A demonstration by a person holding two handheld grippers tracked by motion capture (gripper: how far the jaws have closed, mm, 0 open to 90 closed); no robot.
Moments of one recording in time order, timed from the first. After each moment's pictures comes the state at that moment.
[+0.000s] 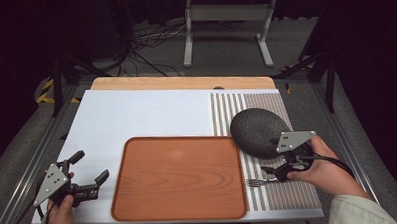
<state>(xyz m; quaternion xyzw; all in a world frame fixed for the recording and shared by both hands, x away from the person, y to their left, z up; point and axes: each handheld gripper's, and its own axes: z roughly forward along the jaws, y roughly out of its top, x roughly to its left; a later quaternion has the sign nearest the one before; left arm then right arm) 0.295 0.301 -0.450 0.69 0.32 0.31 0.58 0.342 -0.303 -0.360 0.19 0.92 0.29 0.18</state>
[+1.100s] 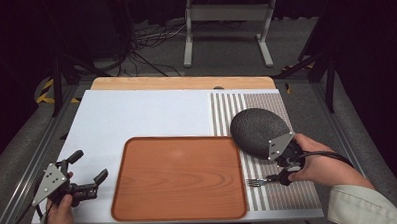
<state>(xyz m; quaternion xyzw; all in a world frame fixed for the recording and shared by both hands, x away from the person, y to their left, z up) 0.296 0.303 -0.449 0.68 0.32 0.31 0.58 0.351 -0.293 -0.369 0.11 0.98 0.15 0.10</state>
